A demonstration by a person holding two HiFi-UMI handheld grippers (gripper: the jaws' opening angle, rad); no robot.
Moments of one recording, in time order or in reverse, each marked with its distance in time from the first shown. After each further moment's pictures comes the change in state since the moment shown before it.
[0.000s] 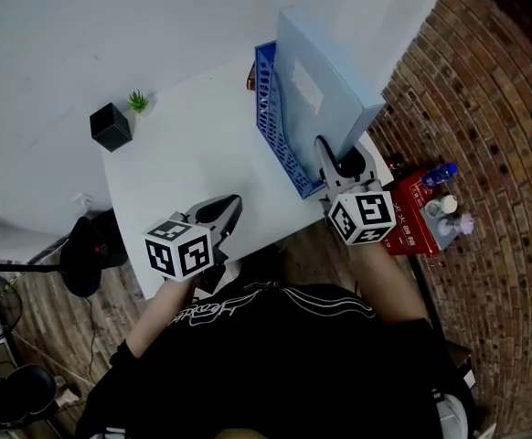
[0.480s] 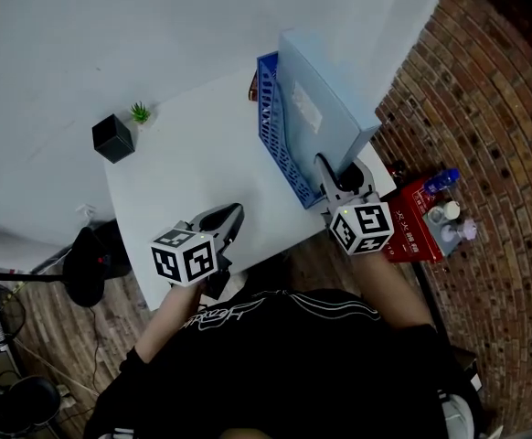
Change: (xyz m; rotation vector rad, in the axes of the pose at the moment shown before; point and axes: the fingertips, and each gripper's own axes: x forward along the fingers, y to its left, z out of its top) left arm 0.008 0.017 -0.004 -0.031 -0.016 0.011; right arm 0.001 -0.001 -0.030 0.016 0.055 0.003
